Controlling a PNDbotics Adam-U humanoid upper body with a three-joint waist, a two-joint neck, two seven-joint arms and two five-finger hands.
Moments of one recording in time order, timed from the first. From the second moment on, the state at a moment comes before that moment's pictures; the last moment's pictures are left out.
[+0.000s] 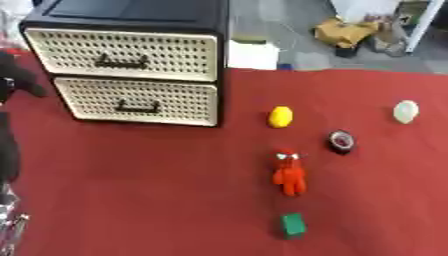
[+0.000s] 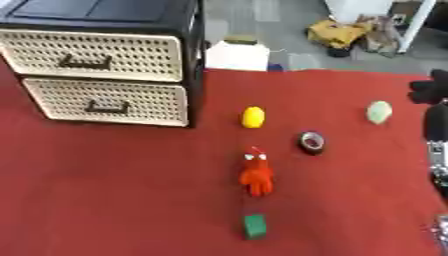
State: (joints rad) left arm -0.42 0.30 -0.02 -1.98 0.11 -0.38 0.26; right arm -0.25 -0.31 -0.17 -1.99 0.15 -0.39 -0.20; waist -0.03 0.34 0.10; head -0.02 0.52
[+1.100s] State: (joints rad) left arm -0.46 0.61 -0.02 -1.98 -0.10 -0.36 0.28; right arm -0.24 -0.32 -0.17 -1.99 0.15 -0.40 -0.21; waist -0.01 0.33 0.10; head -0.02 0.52
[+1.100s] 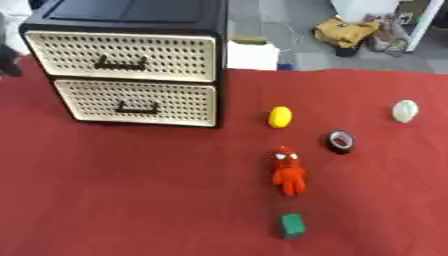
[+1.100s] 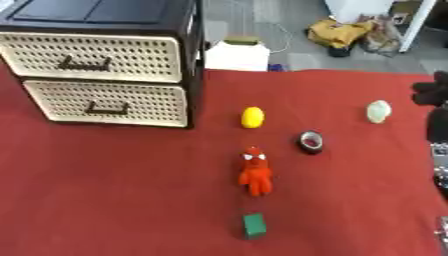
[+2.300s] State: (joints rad) left arm -0.56 1.06 -0.12 -1.99 -0.34 -0.17 -0.30; right arm -0.22 -0.34 -0.17 -1.99 0.16 -0.41 -0.20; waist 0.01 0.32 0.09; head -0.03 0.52
